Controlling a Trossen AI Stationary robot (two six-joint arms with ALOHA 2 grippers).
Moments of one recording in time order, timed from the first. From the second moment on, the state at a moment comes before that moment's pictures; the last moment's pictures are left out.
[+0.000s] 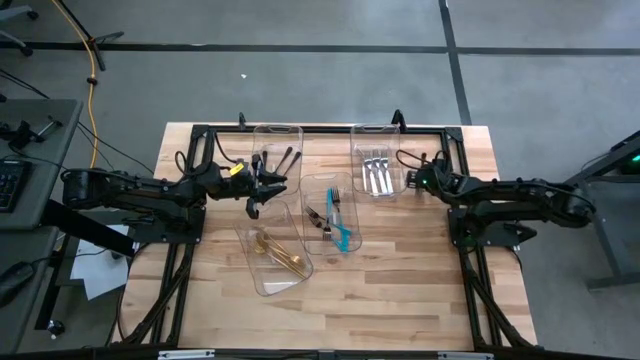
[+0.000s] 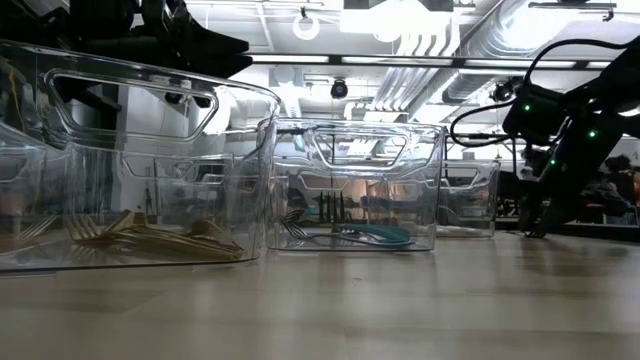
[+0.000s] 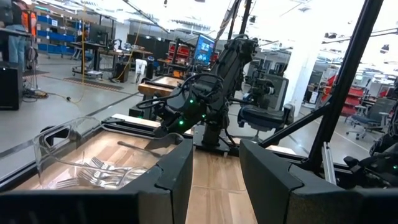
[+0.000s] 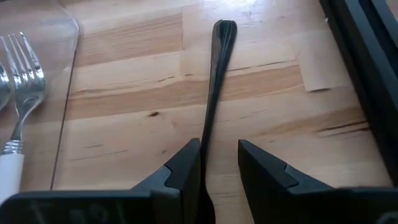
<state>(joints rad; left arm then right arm) 0.23 1.07 0.24 0.96 0.17 -0.22 -0.58 1.05 0.17 -0.14 0.52 0.97</state>
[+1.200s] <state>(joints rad) 0.23 1.07 0.24 0.95 0.17 -0.23 -0.58 1.26 0.32 -0.37 0.56 0.98</state>
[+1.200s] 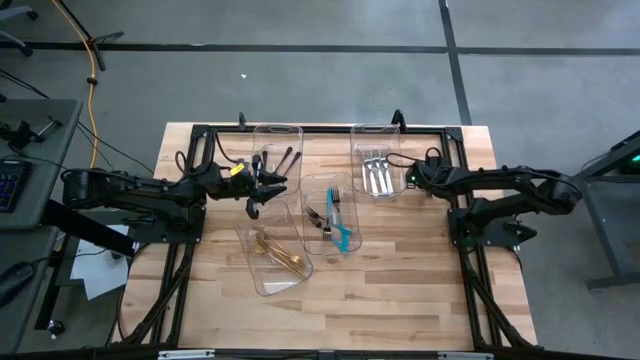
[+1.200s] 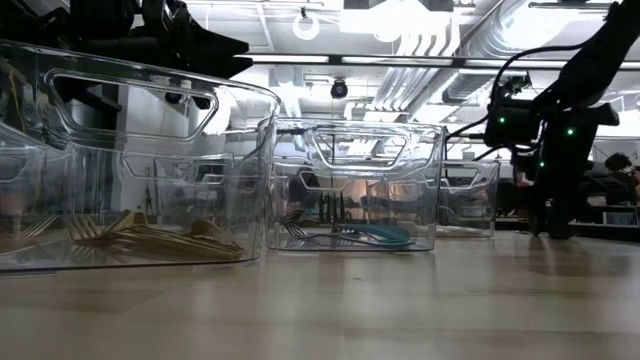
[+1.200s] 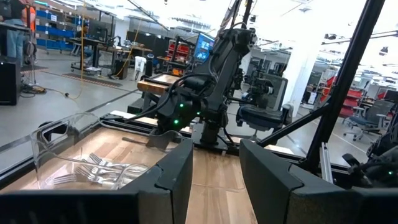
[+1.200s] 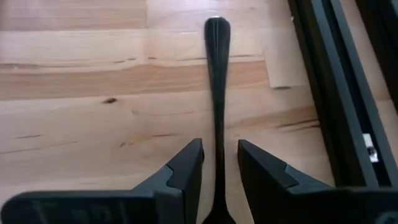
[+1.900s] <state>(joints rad) 0.23 1.07 0.24 0.93 0.18 -0.23 -0.58 1.27 0.31 -0.42 0.58 0.91</state>
